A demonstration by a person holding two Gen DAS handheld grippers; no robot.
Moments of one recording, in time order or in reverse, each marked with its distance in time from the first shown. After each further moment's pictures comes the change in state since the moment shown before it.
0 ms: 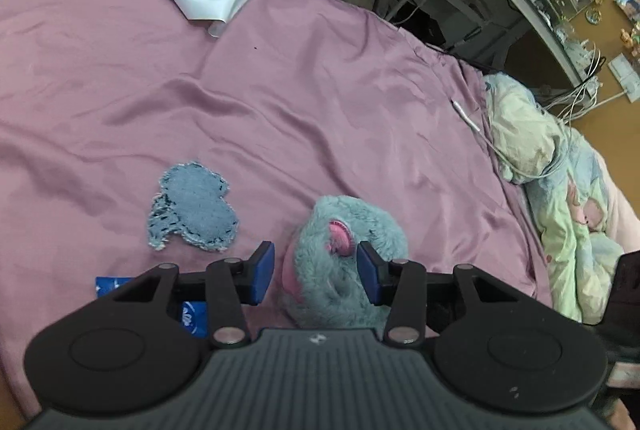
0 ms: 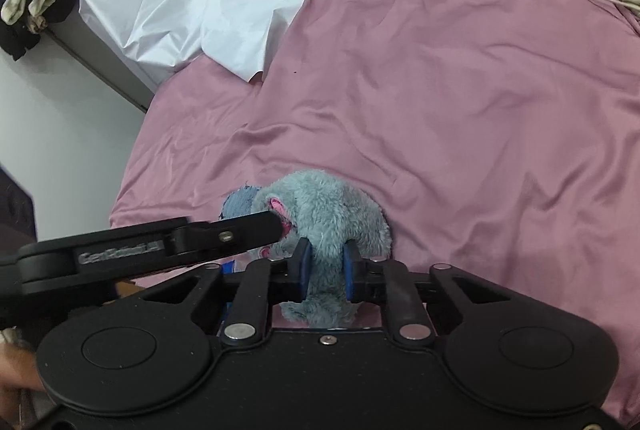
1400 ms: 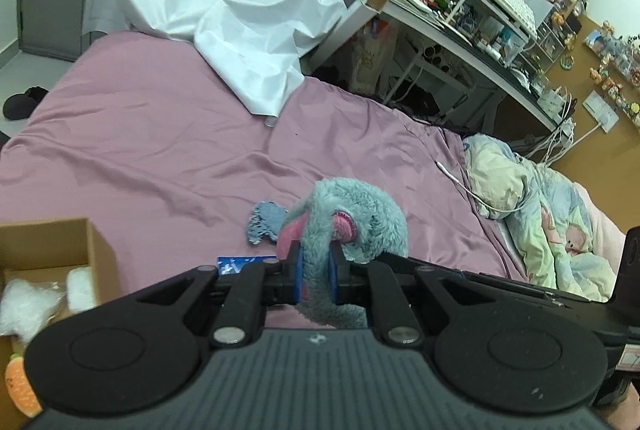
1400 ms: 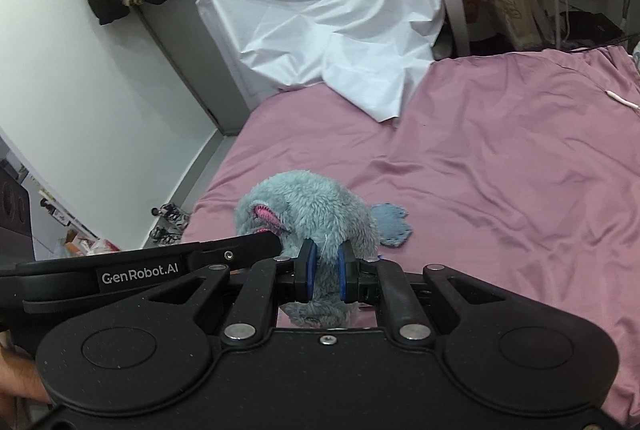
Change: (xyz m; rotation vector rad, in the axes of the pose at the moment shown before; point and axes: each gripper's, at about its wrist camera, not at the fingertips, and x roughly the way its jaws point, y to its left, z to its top) left arm -0.167 0.014 -0.052 0.026 -0.255 0.044; right arm -0.079 0.121 -0.035 -0.225 -0.146 0.090
